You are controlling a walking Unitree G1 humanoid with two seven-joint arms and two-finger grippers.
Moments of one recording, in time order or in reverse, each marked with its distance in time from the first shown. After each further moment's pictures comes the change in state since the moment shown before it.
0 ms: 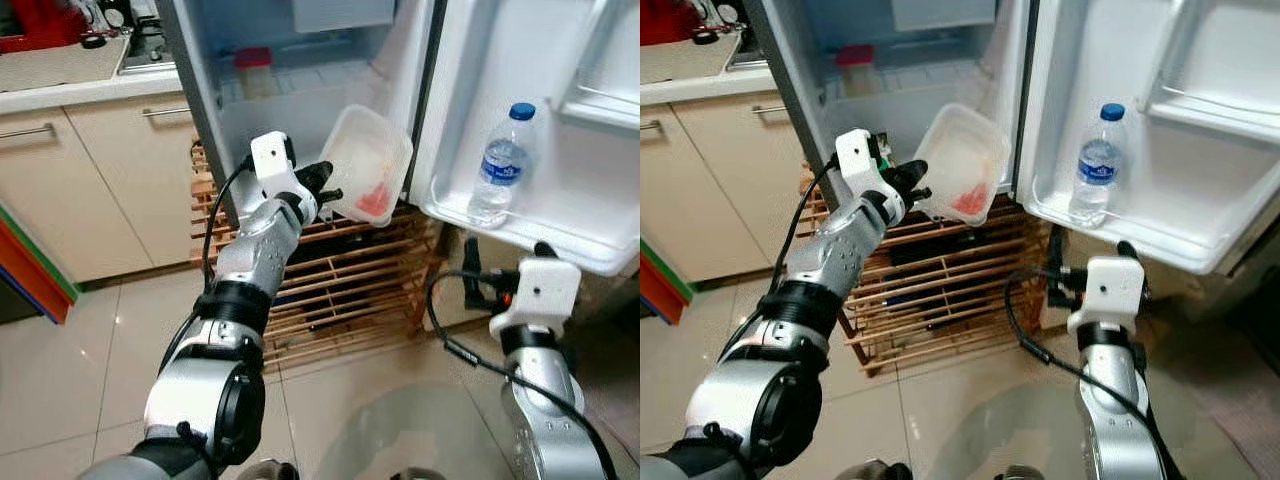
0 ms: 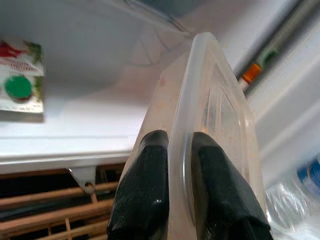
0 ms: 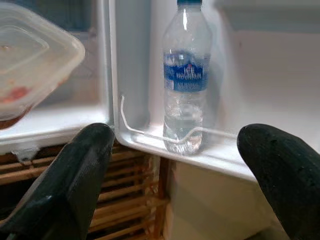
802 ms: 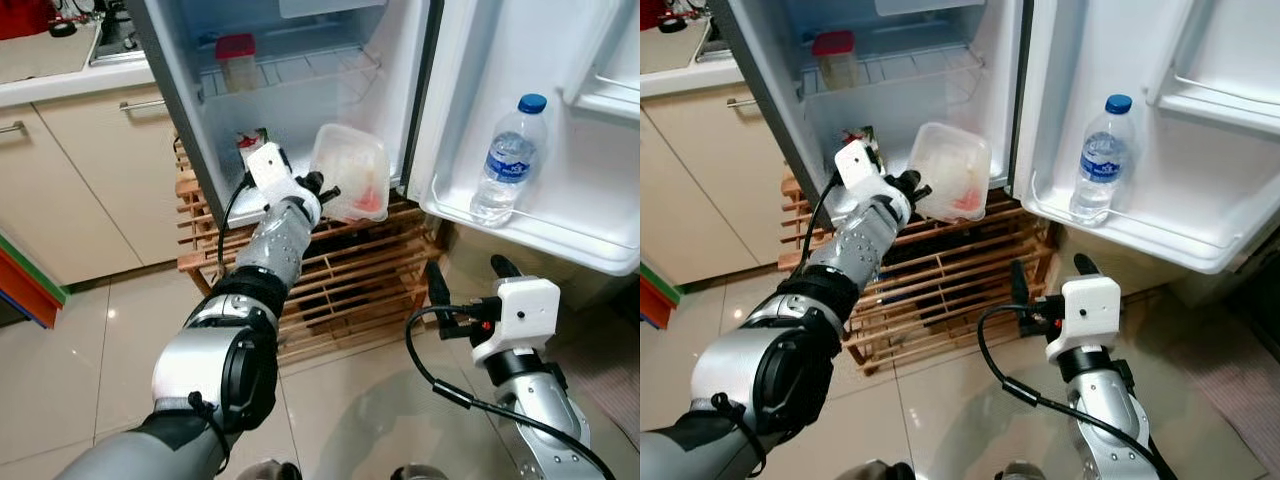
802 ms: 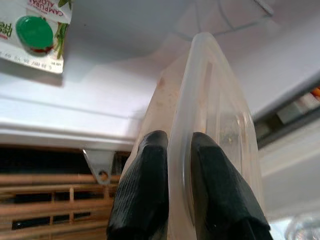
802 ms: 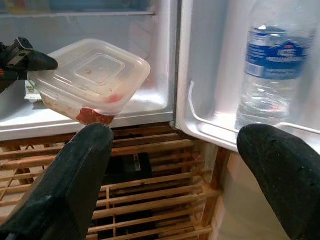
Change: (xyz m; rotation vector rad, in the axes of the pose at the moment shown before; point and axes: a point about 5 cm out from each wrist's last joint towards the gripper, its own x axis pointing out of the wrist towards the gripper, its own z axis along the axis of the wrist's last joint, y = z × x) left arm 0.010 -0.001 -0.023 -0.121 0.065 0.148; right arm -0.025 0.020 0.008 0.074 0.035 0.230
